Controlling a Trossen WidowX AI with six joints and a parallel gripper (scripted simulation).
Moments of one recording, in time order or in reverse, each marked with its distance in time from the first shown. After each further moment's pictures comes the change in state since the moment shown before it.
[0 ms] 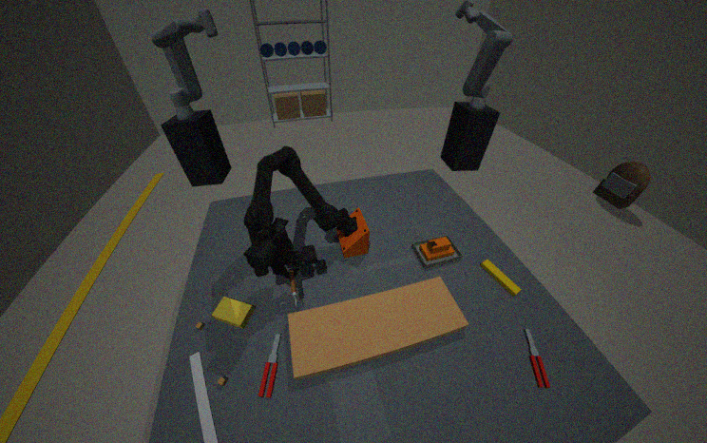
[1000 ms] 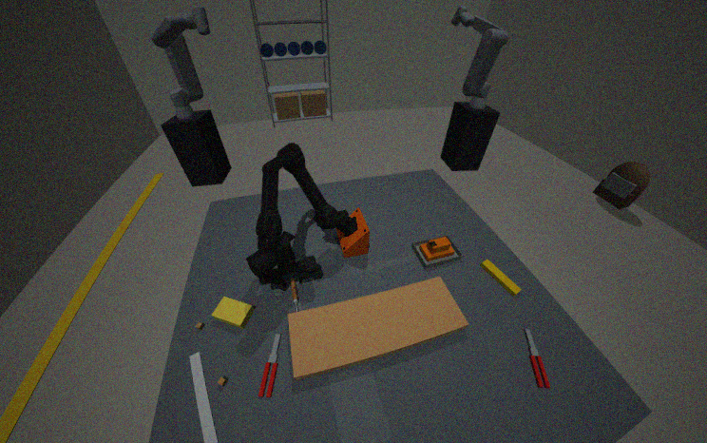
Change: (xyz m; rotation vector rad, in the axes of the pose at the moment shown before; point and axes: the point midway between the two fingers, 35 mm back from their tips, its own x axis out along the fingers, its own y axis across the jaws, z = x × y) arm 0.062 0.009 0.015 -0.001 0.002 0.043
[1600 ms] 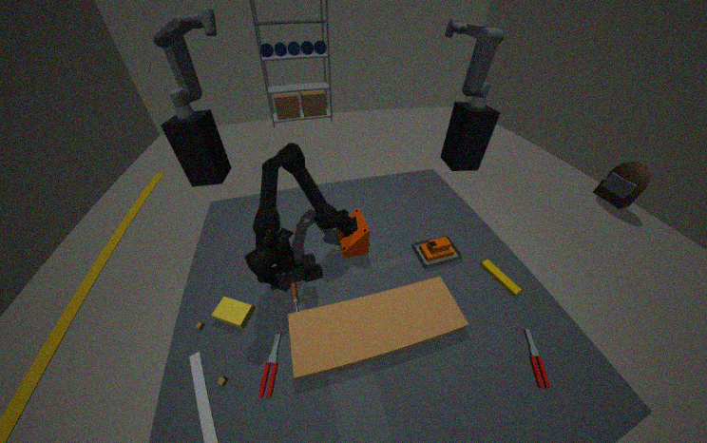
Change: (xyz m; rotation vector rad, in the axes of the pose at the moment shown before) arm -0.015 0.001 -0.003 0.003 0.005 0.000
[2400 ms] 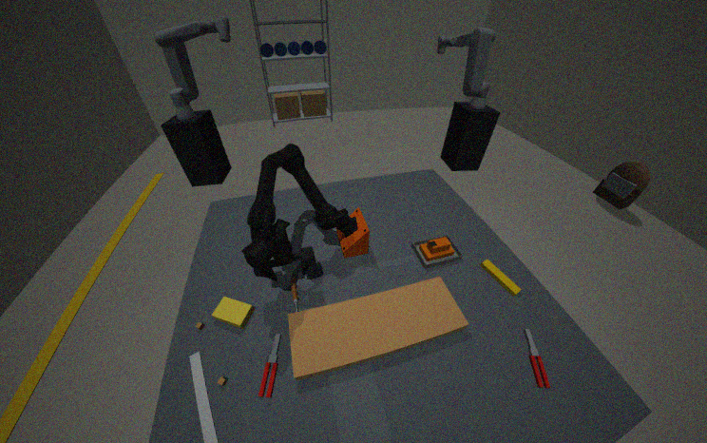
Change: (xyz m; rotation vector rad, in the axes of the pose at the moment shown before) arm -0.035 0.000 -0.002 -0.006 0.008 -0.009
